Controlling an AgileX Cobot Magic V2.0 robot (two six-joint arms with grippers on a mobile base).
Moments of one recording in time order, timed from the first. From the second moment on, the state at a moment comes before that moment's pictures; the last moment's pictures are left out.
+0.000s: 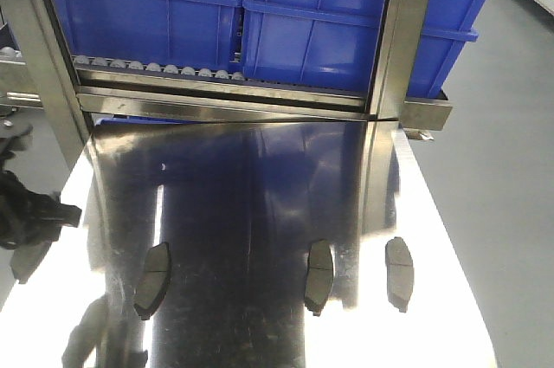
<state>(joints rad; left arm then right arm) -0.06 1.40 -0.96 -0.06 0.77 0.01 -0.04 -0.01 0.03 -0.15 0.14 0.11</state>
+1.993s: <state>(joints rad) -0.06 0.26 -0.40 -0.06 0.59 0.02 -0.04 -0.01 0.03 -0.15 0.14 0.11</state>
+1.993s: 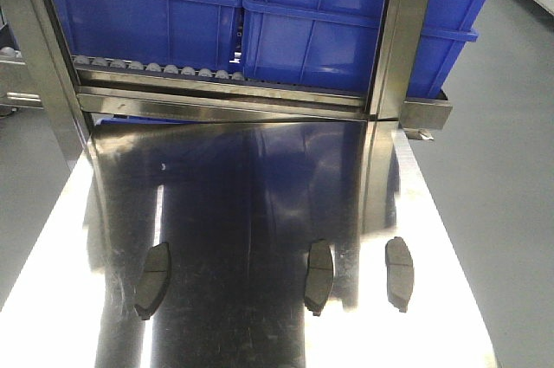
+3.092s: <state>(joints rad) -0.06 0.26 -0.40 -0.06 0.59 0.02 -0.04 0.64 -0.55 -0.11 0.53 0.11</state>
